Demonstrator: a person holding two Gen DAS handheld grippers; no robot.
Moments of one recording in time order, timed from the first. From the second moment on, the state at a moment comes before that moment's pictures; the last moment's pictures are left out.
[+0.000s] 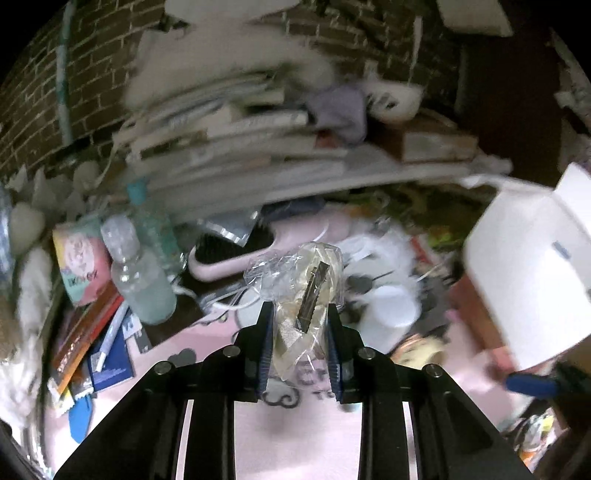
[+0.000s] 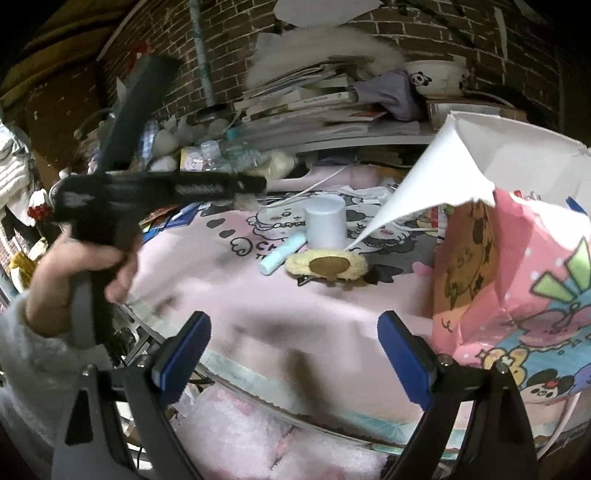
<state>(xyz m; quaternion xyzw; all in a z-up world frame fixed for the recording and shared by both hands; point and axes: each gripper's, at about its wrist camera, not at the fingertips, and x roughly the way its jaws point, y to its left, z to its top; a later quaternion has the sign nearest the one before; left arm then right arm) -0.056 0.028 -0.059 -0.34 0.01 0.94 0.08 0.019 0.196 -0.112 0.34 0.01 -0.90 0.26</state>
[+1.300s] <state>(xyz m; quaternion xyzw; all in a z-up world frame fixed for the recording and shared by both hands) -0.053 0.213 0.003 -0.37 0.11 0.85 0.36 0.022 0.223 -0.124 0.34 -0.04 -0.89 0.30</state>
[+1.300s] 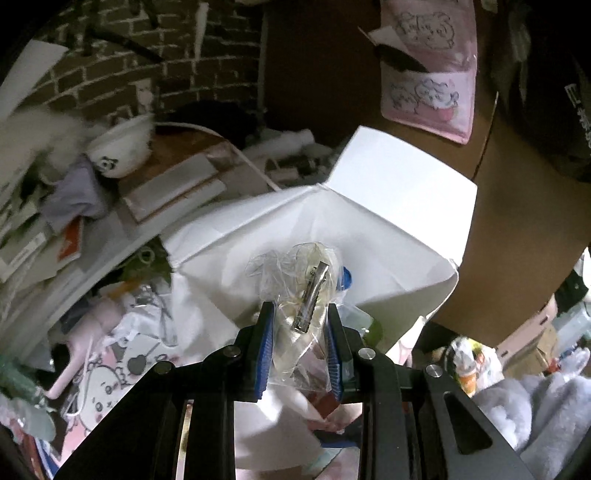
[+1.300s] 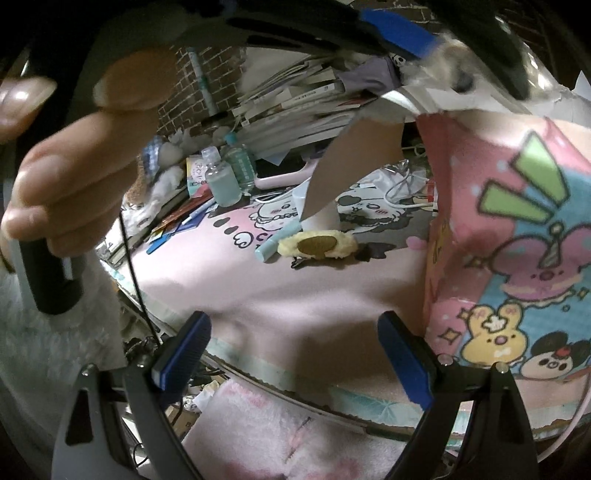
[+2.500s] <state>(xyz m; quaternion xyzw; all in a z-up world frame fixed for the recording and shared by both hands) -0.014 0.073 -0.004 -0.25 0.03 0.96 0.13 0.021 0.206 -0.130 0.34 -0.01 -0.90 0.28</state>
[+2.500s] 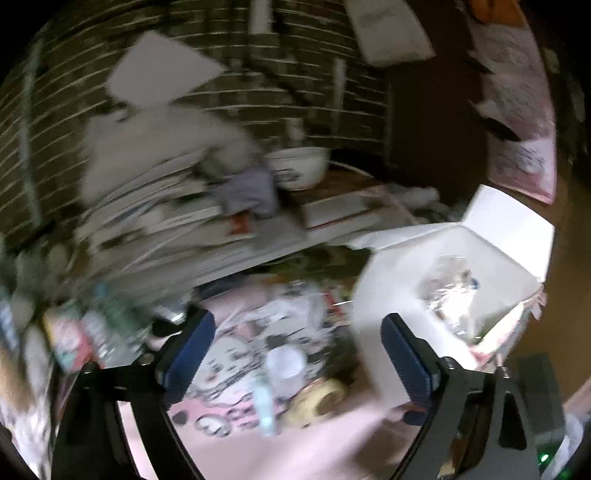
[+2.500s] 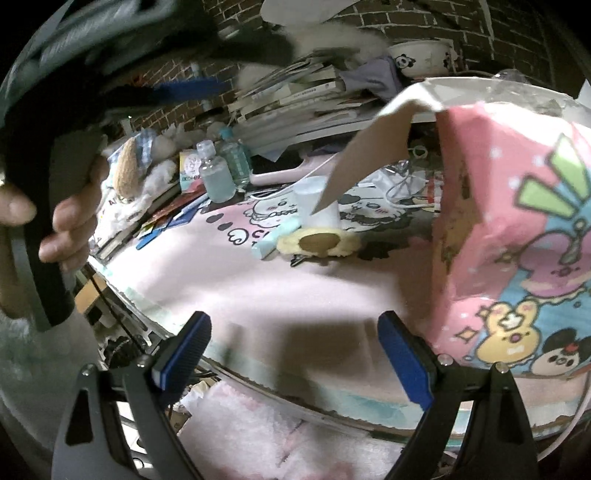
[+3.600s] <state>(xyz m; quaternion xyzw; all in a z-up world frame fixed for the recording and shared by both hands) 0.007 -0.052 -0.087 -0.26 -0.10 0.96 0.04 -0.037 0.126 -0.127 0.34 0.11 -0.93 0.10</state>
